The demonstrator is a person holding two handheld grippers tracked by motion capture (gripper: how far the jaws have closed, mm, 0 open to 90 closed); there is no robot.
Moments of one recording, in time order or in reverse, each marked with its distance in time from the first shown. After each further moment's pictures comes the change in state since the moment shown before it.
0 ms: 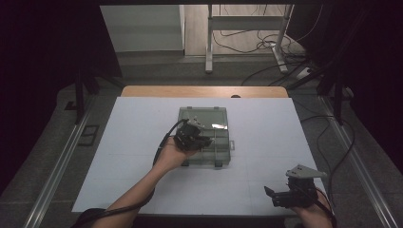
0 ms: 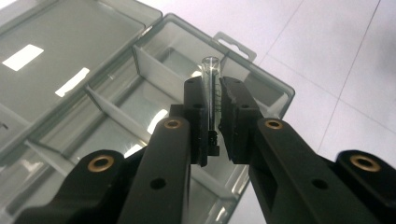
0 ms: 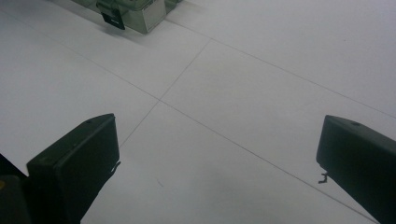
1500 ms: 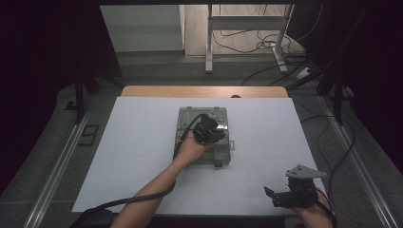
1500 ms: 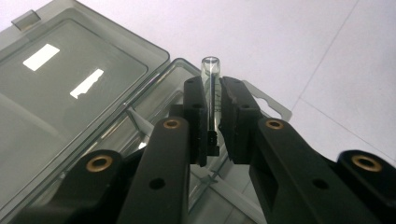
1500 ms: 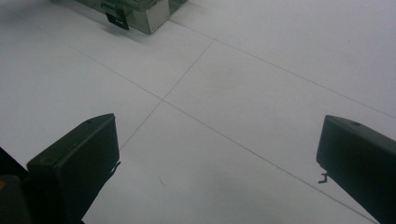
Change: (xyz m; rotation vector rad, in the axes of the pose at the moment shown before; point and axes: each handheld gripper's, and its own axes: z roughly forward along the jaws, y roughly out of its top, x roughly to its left) left arm 0.002 0.035 0.058 0.016 0.059 -0.018; right arm 0.000 0.000 0.000 -0.004 0.013 -0.007
